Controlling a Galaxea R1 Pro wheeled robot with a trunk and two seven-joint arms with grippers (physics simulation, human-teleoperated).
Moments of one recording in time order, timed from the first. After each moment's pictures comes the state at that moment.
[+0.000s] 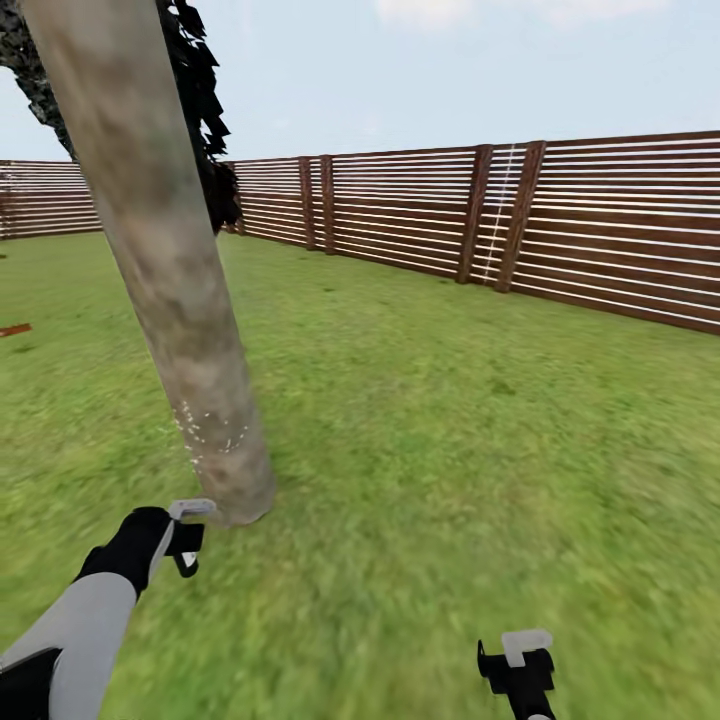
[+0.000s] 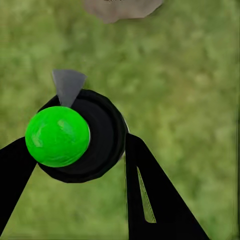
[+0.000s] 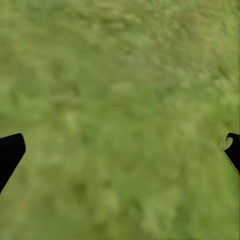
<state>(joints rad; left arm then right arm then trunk) -0.81 0.12 0.40 -0.50 -0.42 0.62 -0.15 -0.47 0.00 -0.40 -0.11 0.61 -0.43 -0.25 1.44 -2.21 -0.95</state>
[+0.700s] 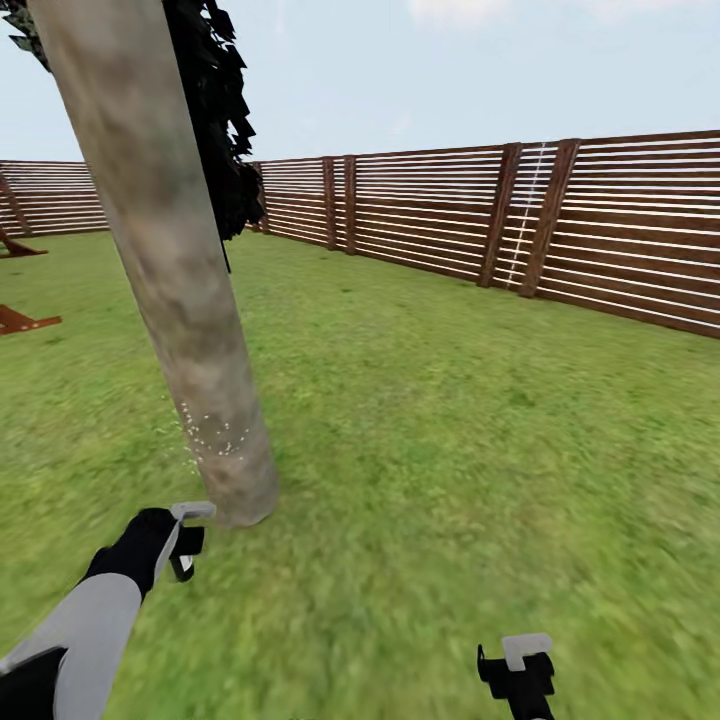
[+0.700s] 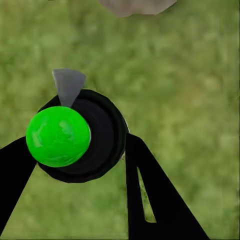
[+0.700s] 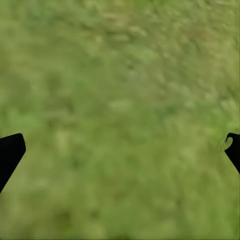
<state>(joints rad) -0.81 0.11 0.40 -0.48 -0.41 0.63 -0.09 -0.47 0.00 -0.40 -0.09 0.61 -0.43 -0.25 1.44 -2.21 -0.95</state>
